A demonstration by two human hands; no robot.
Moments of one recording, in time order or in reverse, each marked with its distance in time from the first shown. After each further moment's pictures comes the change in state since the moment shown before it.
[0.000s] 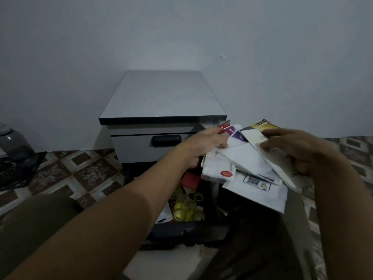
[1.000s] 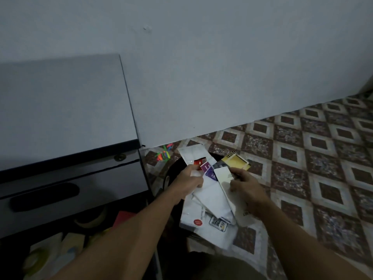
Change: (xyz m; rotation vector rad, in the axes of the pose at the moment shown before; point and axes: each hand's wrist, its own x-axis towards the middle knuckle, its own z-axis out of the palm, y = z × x) left_hand 0.291 -0.131 0.073 0.414 0.044 -0.213; right_hand 0.212 0.199 -0.054 0.200 0.211 0.137
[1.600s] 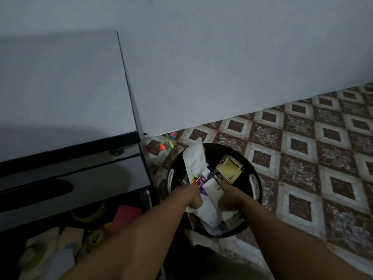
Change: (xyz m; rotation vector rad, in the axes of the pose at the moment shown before) left_hand 0.048 -0.055 0.013 0.965 -0.299 -0.222; right_hand 0.060 0.051 0.052 -0.787 -0.393 0.253
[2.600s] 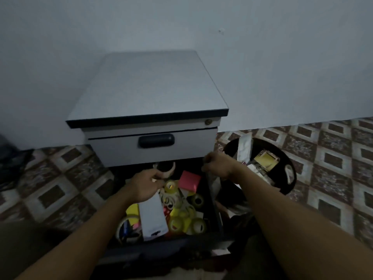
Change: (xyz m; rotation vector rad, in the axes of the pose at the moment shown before) left_hand -0.272 -0.250 0.057 -0.582 0.541 0.034; right_hand -0.205 -0.188 0.090 -0.085 0.128 -0.455
